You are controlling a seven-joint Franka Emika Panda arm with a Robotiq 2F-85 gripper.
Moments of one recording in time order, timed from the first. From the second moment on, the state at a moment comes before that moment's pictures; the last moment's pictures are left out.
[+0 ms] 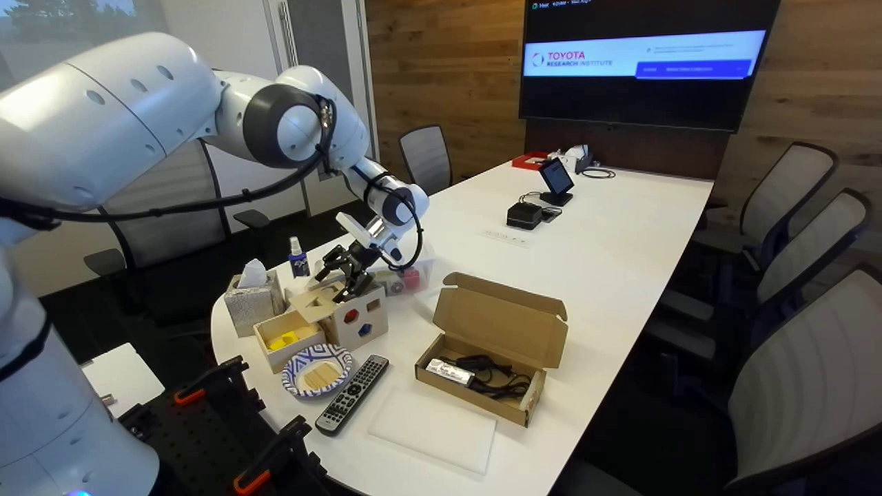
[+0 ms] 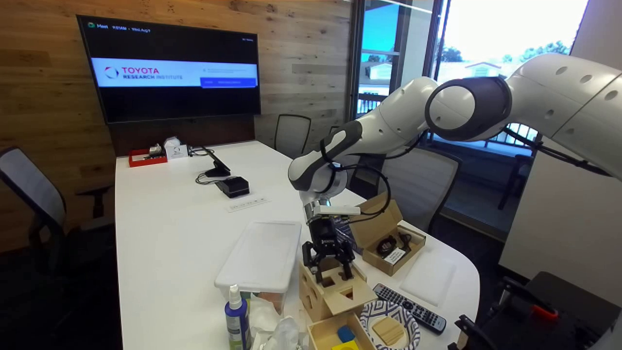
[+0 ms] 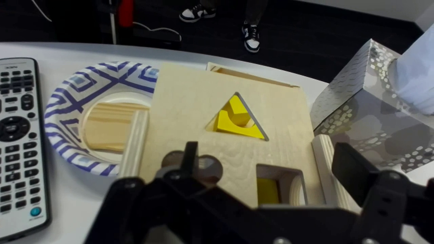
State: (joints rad) arm 0.08 1.12 0.14 -1.27 0.30 1.52 0.10
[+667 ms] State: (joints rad) arm 0.08 1.03 0.13 -1.38 0.33 1.72 0.11
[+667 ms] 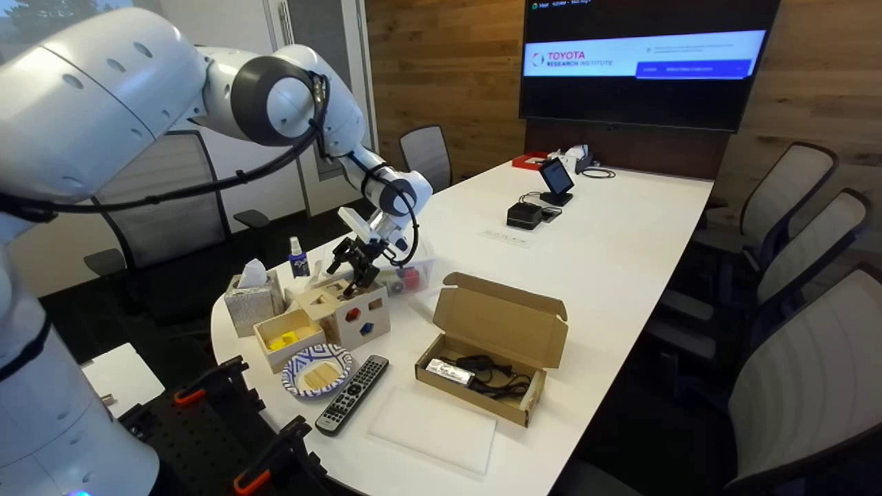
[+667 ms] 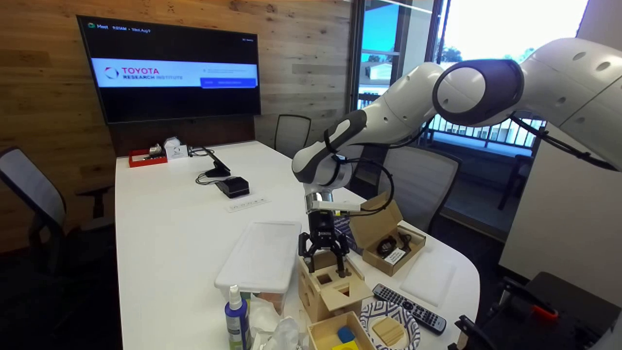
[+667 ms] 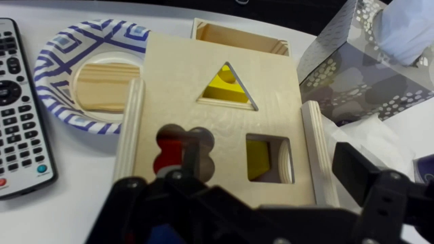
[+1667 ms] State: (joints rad) arm 0.22 0.53 0.00 -1.67 0.06 1.94 0.50
